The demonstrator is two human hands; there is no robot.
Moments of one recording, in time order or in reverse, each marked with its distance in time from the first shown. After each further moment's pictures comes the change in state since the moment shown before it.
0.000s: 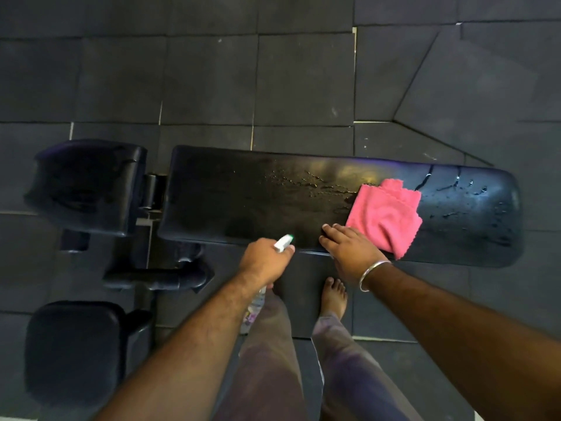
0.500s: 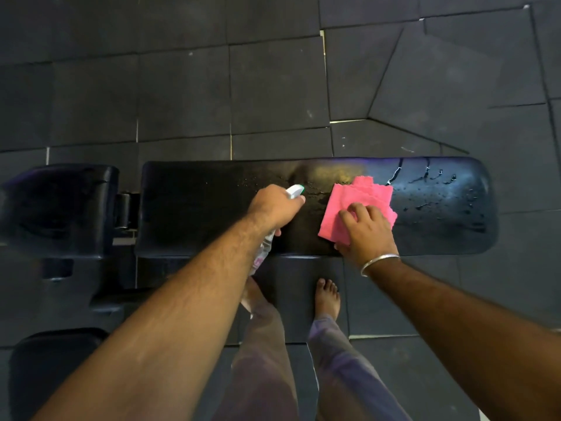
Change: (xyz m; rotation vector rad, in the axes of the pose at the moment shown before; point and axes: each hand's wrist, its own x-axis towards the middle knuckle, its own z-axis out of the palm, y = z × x) left_hand 0.051 0.131 -0.015 0.085 -0.028 0.140; right_hand -0.035 0.048 -0.017 0.108 0.239 0.410
